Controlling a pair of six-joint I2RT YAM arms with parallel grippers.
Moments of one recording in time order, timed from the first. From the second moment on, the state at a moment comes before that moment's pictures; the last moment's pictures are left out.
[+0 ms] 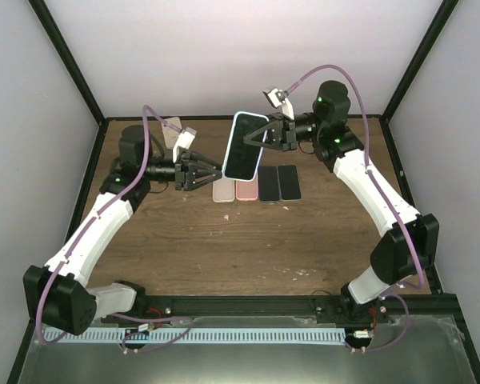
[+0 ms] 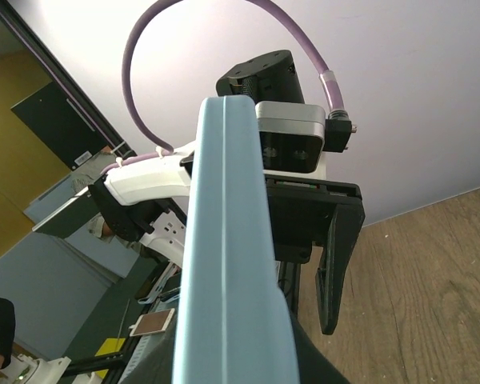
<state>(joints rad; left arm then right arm) -0.31 1.23 1.09 -0.09 1.25 -0.39 0.38 1.56 1.51 0.15 -1.45 0.63</state>
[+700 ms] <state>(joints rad) -0.31 1.25 1.11 -0.18 1.19 -0.32 0.39 1.56 1.47 0.21 -1.43 0.63</state>
